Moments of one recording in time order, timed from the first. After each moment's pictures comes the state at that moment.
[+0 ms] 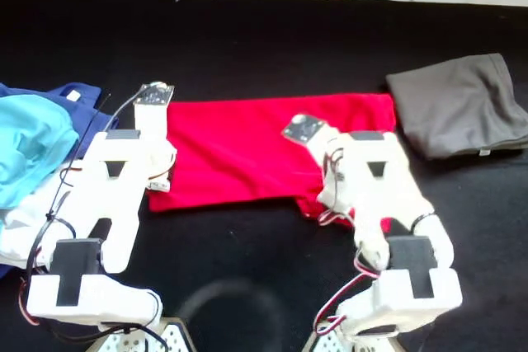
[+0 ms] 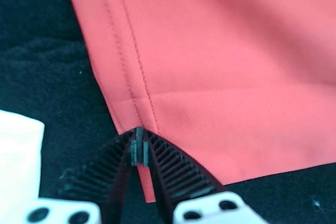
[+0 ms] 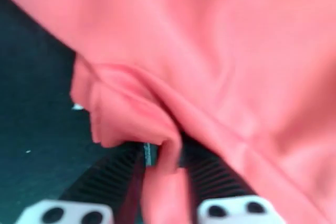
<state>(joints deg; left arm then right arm) -8.2 1.2 38.6 46.6 -7.5 -9.3 6.9 32.0 59.2 48.5</state>
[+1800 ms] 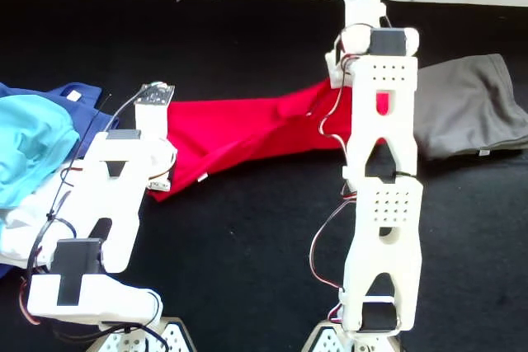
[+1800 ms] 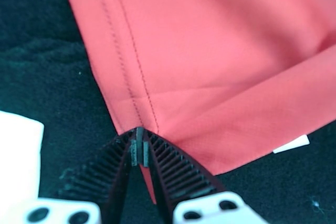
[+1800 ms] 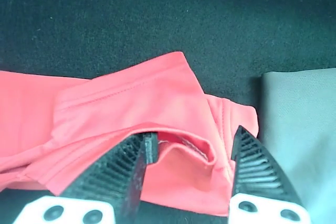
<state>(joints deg) -8.1 1.2 38.7 46.6 -7.5 -6.4 50.5 -73.8 93.1 12.5</state>
